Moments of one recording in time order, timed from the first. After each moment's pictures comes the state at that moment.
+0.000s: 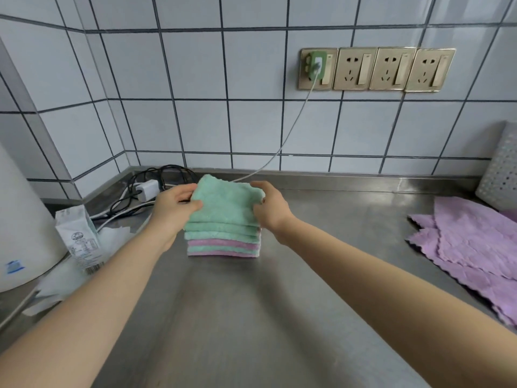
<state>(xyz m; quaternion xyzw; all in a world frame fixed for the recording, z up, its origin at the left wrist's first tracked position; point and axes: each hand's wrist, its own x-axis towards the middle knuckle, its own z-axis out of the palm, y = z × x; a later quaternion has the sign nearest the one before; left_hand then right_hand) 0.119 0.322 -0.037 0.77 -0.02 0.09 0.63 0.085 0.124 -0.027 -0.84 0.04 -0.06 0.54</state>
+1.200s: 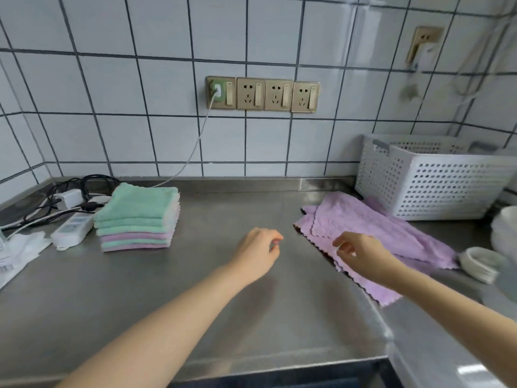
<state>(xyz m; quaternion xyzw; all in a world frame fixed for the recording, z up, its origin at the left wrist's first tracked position) -0.056 0.051 -0.063 0.88 -0.36 0.08 0.31 -0.165 -0.165 -0.038 -0.97 0.13 -0.08 0.17</state>
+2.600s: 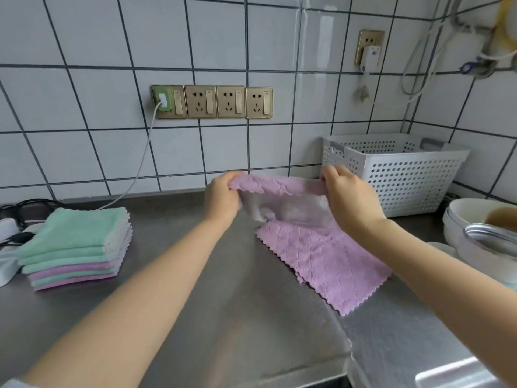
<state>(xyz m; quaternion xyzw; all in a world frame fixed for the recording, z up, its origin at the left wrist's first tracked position) -0.002 -0.028 0.026 0.78 -0.26 0.20 0.53 -0.150 -0.211 0.049 -0.93 0.15 -0.34 -0.08</state>
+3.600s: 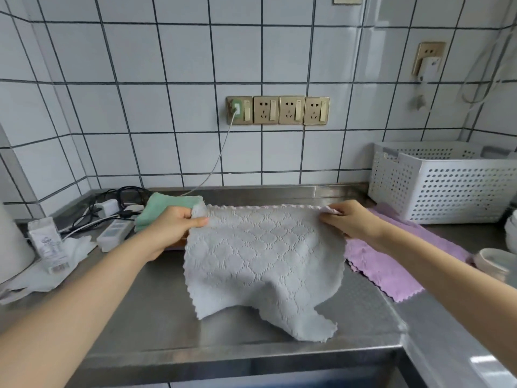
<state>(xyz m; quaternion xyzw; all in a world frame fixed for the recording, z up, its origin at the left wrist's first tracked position) -0.037 0.228 0.023 0.81 -0.13 -0.09 0.56 -0.151 -0.113 0.032 -0.90 0.07 -0.10 0.42</state>
